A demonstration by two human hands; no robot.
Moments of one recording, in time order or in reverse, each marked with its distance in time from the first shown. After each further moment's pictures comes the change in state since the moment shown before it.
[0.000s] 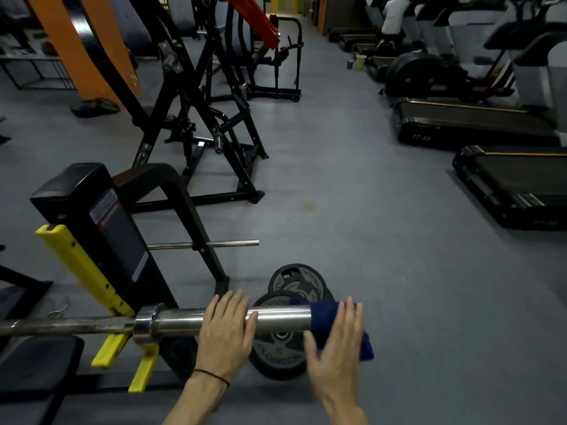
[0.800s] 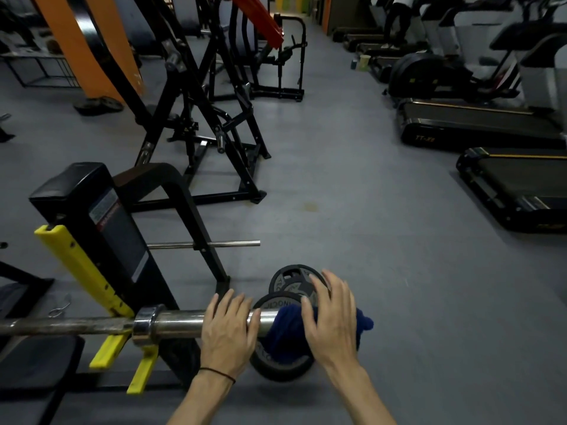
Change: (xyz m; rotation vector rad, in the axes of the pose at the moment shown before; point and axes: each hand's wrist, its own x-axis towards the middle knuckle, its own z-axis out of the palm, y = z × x) left_hand 0.006 0.007 0.000 0.012 -0.088 -0.096; right_hand 0.061 -0.032 -0.020 0.015 -0.013 -0.183
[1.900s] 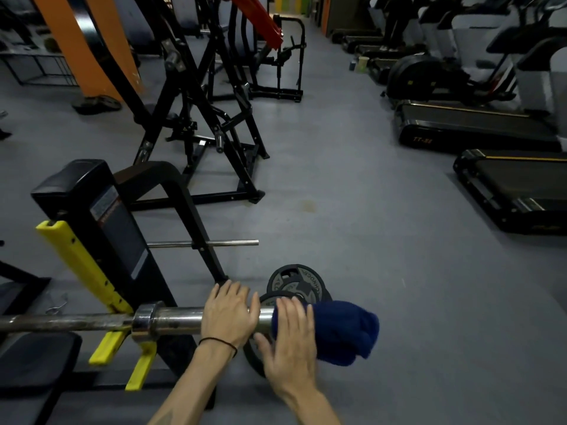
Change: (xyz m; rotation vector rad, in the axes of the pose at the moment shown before) left_hand 0.031 0.004 -0.005 0.091 -0.068 -0.040; right_hand -0.055 -0.039 0.043 -0.033 -0.143 -0.060
